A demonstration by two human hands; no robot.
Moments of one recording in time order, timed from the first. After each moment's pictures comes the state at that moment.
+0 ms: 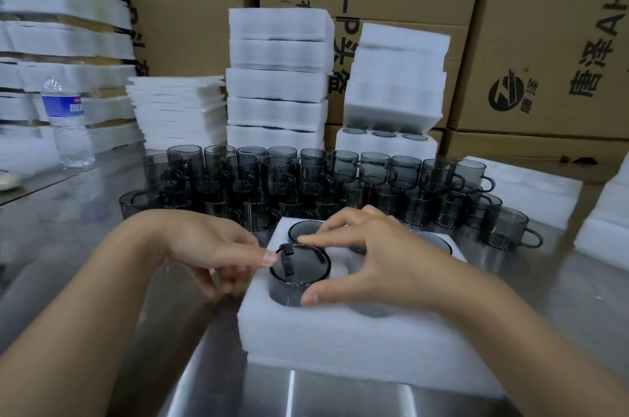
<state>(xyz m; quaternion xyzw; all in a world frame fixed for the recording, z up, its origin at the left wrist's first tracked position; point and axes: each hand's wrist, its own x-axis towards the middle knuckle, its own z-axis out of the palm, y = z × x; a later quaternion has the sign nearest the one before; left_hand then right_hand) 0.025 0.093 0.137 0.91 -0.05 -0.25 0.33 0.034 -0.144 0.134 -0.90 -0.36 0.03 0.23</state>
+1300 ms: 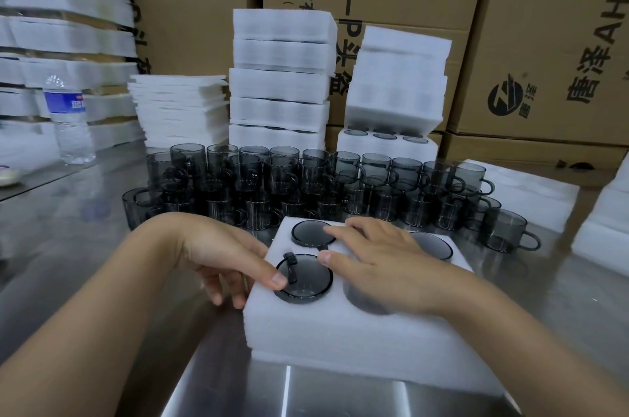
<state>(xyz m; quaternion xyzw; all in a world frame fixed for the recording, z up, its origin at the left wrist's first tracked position) 0.026 0.086 0.137 0.88 -0.06 -0.35 0.33 0.051 -0.142 0.113 -0.95 -0.29 0.04 0.10</state>
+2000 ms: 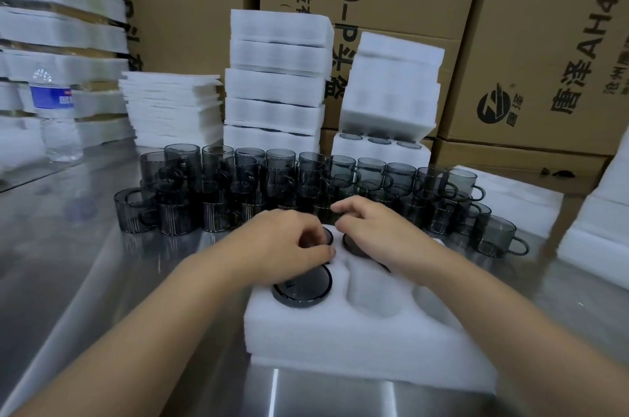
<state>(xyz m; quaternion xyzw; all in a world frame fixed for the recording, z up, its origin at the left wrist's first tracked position) 0.034 0.034 0.119 0.96 -0.14 0.10 0.24 0.081 -0.131 0.125 -0.89 -0.20 0.02 0.41</state>
